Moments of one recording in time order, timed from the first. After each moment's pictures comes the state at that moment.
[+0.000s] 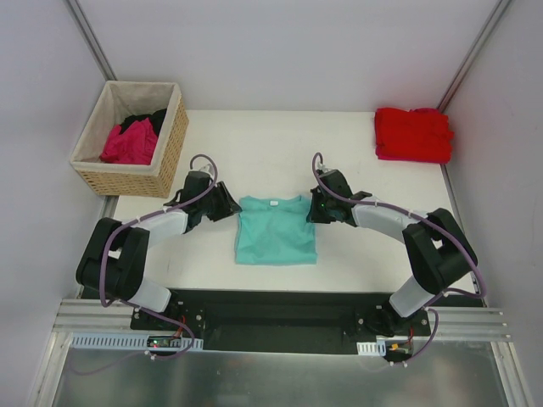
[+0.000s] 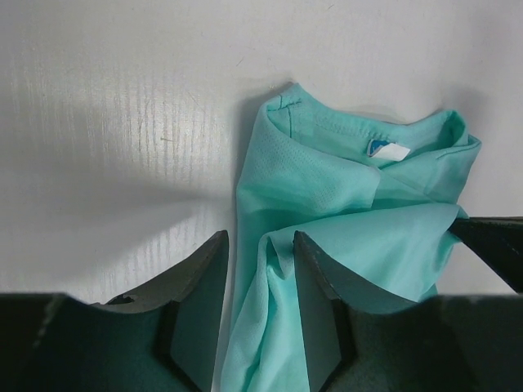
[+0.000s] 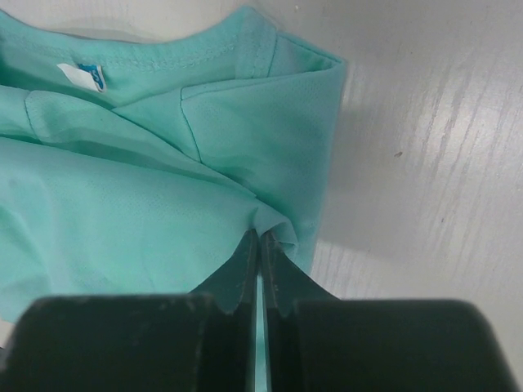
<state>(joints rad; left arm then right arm) -0.30 1.48 0.65 0.07 0.25 -0.71 0.57 1.61 0.88 -0.21 -0.04 0.54</state>
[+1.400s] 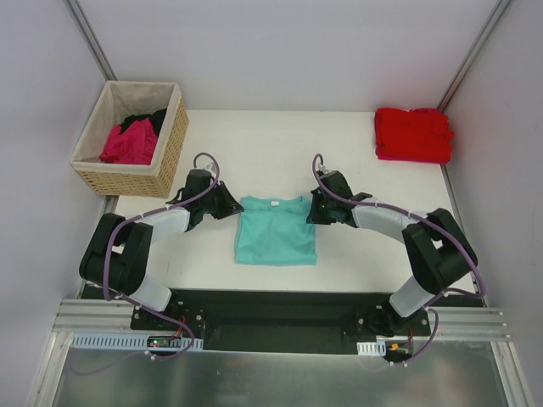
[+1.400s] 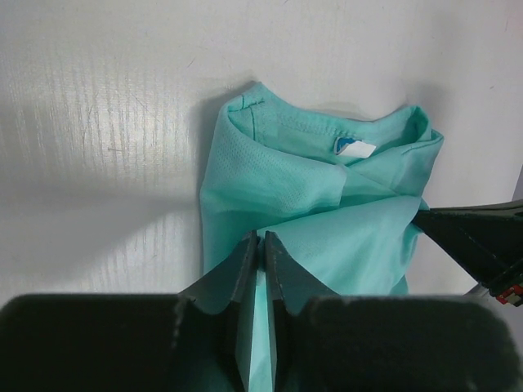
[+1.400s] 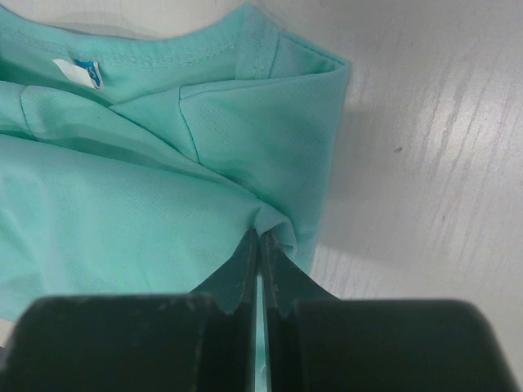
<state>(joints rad) -0.30 1.52 0.66 0.13 0.34 -0.75 0.57 1.61 0.87 -0.20 -0.05 0.54</state>
